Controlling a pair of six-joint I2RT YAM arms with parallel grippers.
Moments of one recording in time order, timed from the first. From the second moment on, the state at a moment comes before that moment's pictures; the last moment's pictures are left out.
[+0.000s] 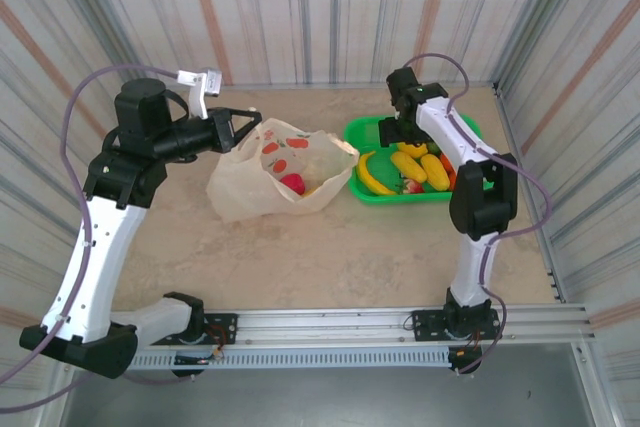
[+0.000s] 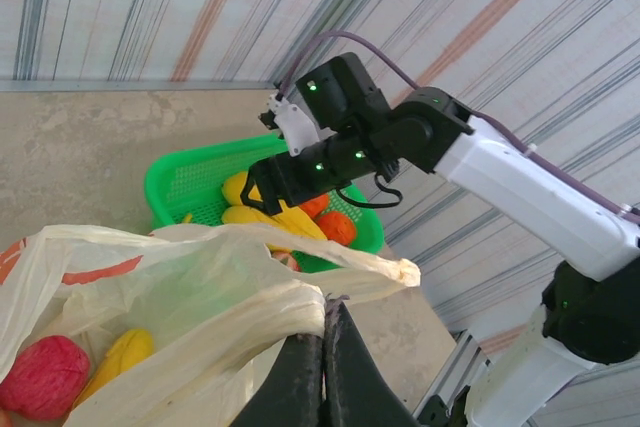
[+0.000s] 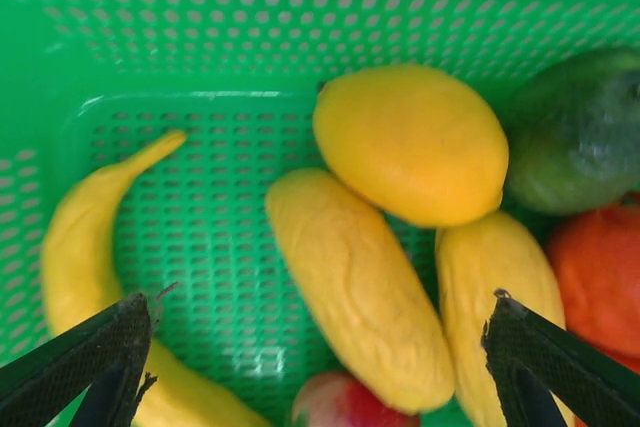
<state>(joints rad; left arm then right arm) -0.30 1.13 1.51 -0.71 0.63 -0.43 0.28 2.01 1.80 -1.03 0.20 0.17</state>
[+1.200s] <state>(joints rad) -0.30 1.13 1.51 -0.72 0.62 -0.40 0.25 2.14 1.75 -0.88 0.20 0.10</state>
